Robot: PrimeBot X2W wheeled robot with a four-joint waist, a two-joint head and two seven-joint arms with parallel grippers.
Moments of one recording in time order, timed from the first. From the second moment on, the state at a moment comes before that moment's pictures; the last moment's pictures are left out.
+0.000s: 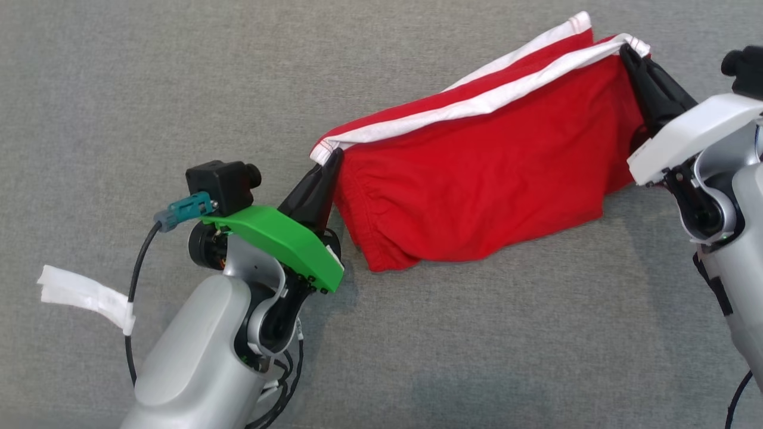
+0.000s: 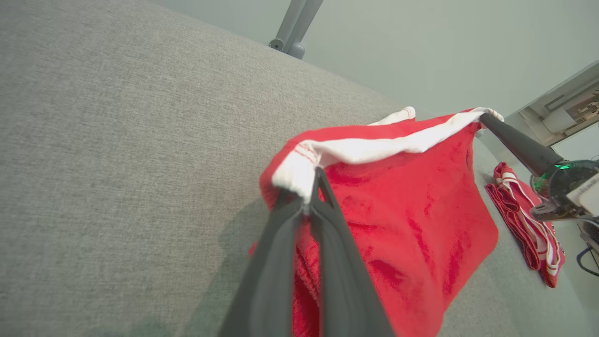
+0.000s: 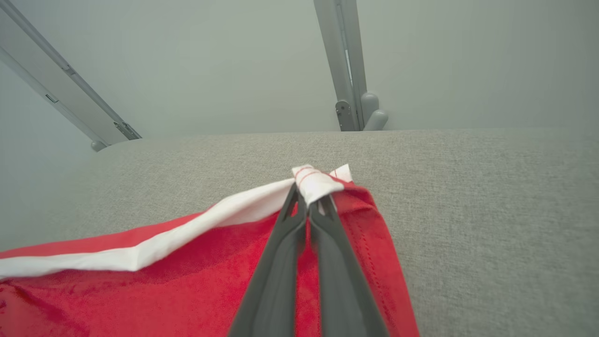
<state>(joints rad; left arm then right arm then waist) -0.48 0.17 -0.52 0.12 -0.84 0.05 0.07 -0.64 -0.39 0.22 0.30 0.67 0.13 0.07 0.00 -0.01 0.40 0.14</state>
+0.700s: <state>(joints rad) -0.63 0.10 -0.56 0.40 -0.84 0.03 0.08 -0.88 -0.38 0.36 0.59 0.64 0.13 0.08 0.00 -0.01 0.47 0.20</state>
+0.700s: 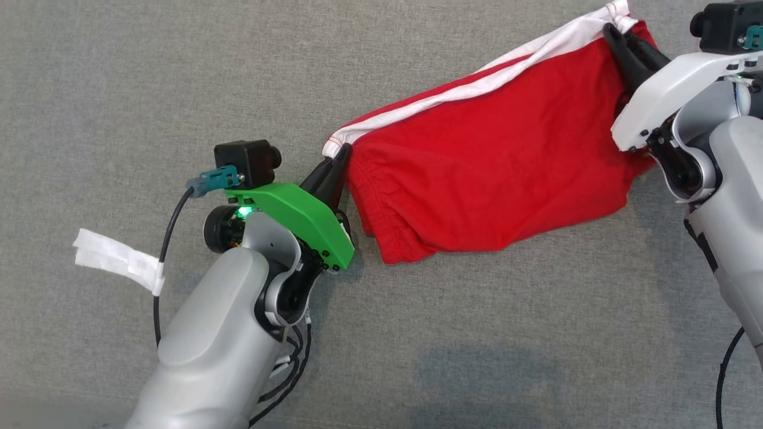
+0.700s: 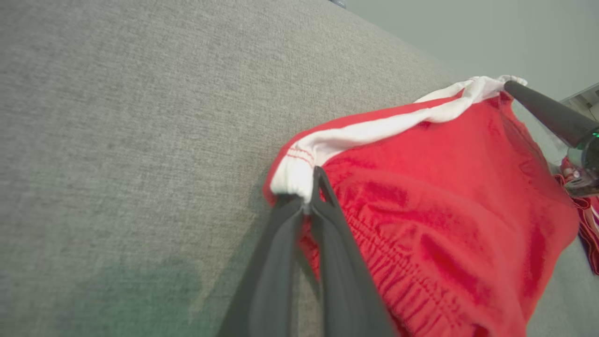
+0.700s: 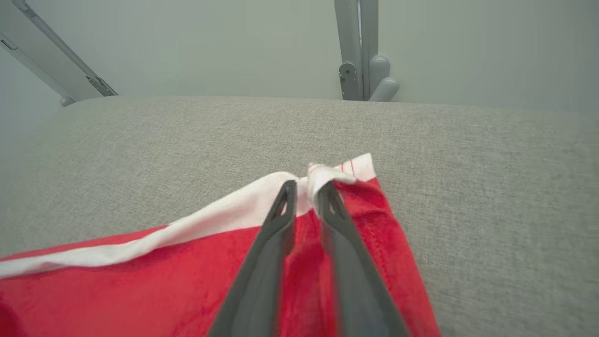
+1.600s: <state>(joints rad) -0.49 0.24 -0.62 0.16 -0.62 0.13 -0.16 -0.80 -0.54 0.38 0.47 0.58 0.13 0.34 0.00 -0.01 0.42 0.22</state>
